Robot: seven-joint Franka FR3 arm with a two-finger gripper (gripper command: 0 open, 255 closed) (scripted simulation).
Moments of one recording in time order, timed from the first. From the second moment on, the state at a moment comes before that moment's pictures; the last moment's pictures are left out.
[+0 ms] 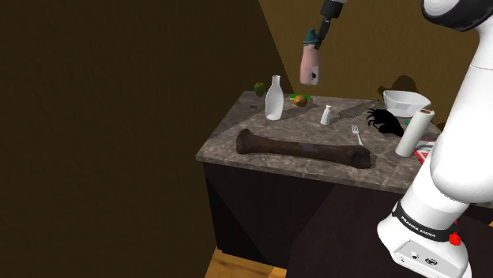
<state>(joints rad) -0.03 0.12 -0.62 -1.45 0.27 1.66 -1.10</state>
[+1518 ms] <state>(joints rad) -0.10 -0.47 -0.57 -1.87 -0.05 1.58 -1.08</state>
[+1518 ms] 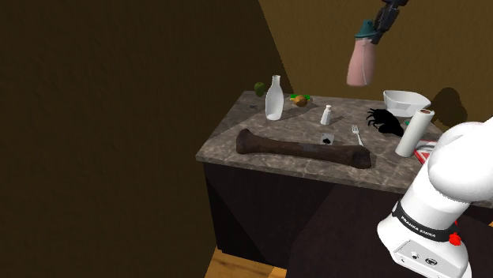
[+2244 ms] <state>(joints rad) -0.24 -0.79 -0.56 -2.02 -0.19 1.44 -1.16</state>
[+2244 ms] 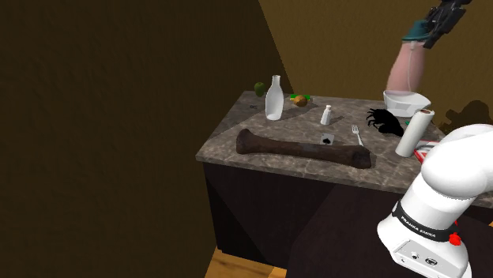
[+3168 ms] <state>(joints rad) -0.29 -0.89 -0.60 -2.25 -0.25 1.56 -1.18</state>
